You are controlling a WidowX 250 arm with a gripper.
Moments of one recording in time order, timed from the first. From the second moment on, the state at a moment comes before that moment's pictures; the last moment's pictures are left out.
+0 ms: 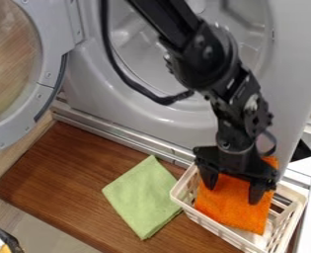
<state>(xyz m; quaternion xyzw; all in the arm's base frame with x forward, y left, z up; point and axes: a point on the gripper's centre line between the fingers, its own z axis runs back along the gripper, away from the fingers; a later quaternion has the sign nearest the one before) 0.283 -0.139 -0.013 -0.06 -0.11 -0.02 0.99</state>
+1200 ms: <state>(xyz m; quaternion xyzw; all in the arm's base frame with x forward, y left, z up) 0.284 -0.143 -0.057 -0.03 -0.07 -0.02 1.00</state>
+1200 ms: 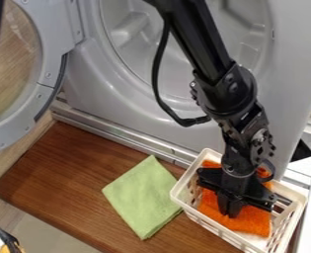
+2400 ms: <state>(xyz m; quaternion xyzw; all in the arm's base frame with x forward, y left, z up) 0.252 -0.130 0.048 -0.05 -0.21 -0.03 0.98</state>
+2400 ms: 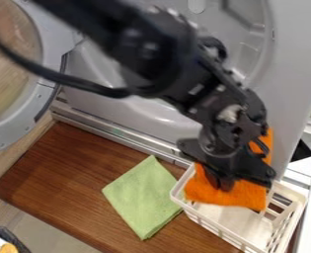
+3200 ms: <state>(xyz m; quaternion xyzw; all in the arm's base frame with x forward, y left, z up) 0.290 -0.056 0.084 -0.05 -0.29 0.07 0.95</state>
